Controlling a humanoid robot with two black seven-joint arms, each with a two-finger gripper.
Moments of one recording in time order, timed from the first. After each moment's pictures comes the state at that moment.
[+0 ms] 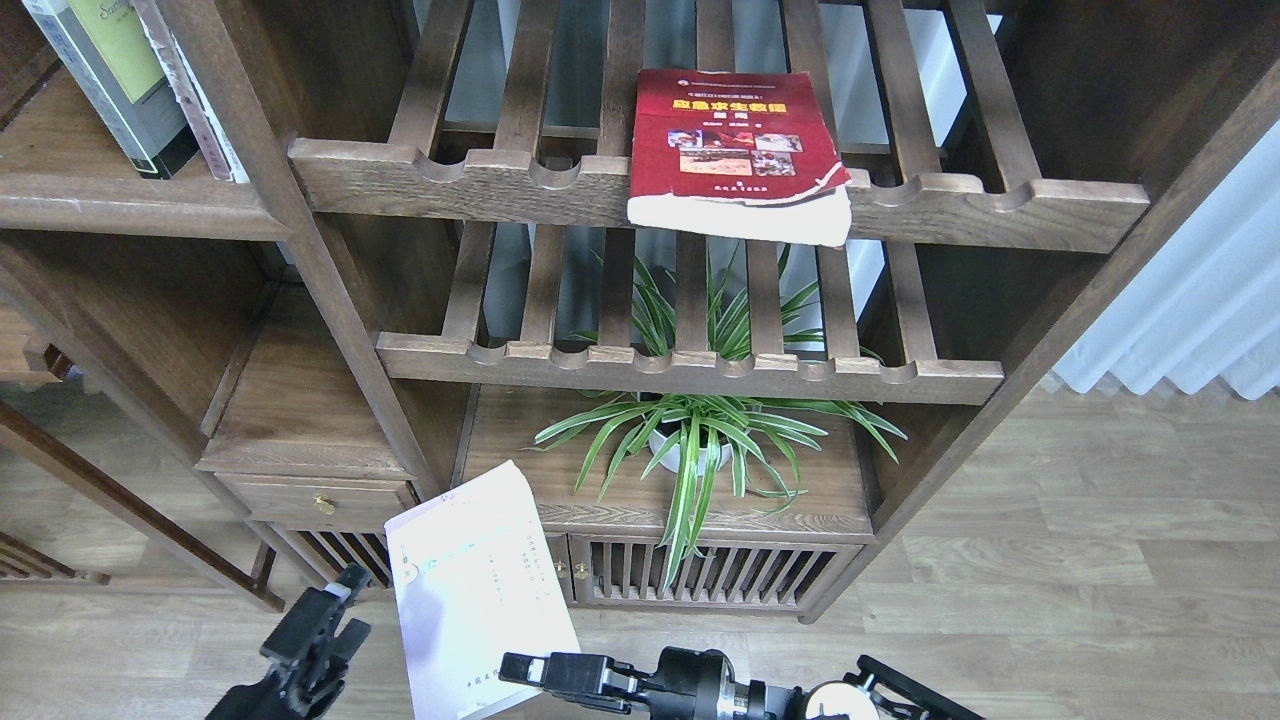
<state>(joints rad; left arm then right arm) 0.27 0.28 -0.94 -1.27 -0.32 -0.49 -0.01 0.06 0.01 0.65 1.02 0.12 0.58 -0.49</state>
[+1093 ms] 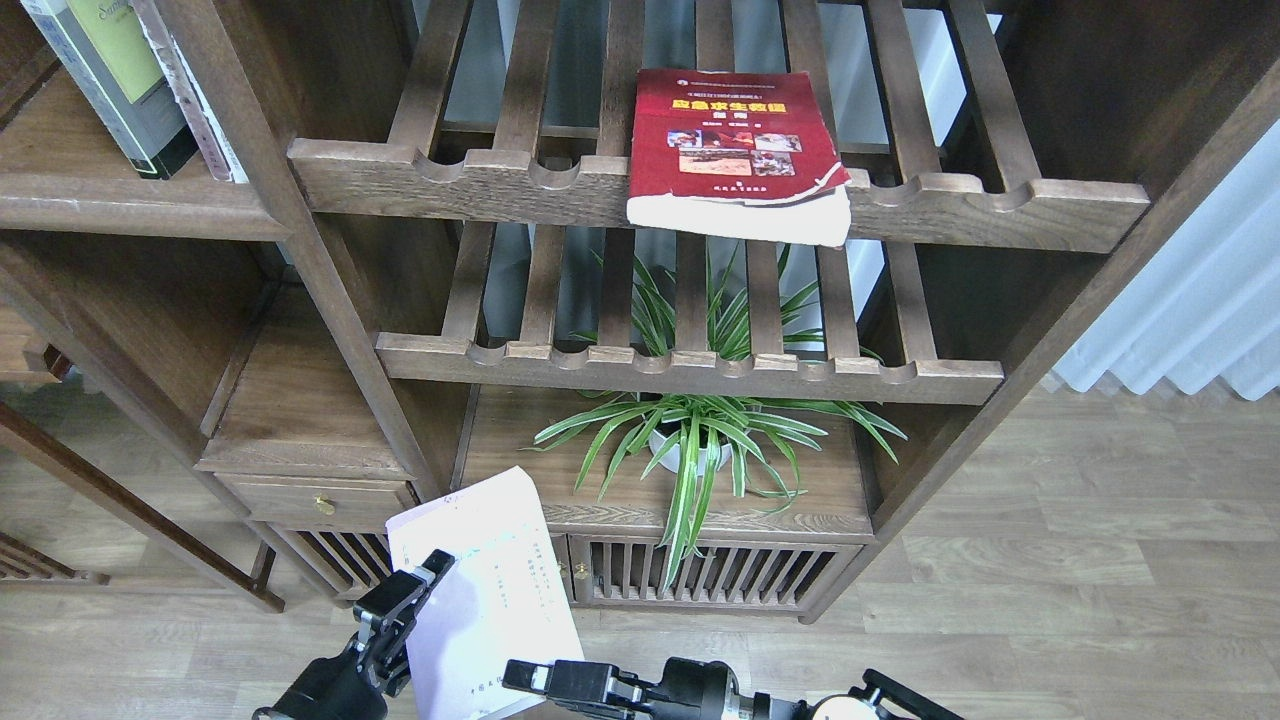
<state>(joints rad) 0.21 0.28 -0.85 -1.23 -0.35 -0.49 0.00 0.04 0.02 0.66 1.02 0.12 0.58 -0.49</state>
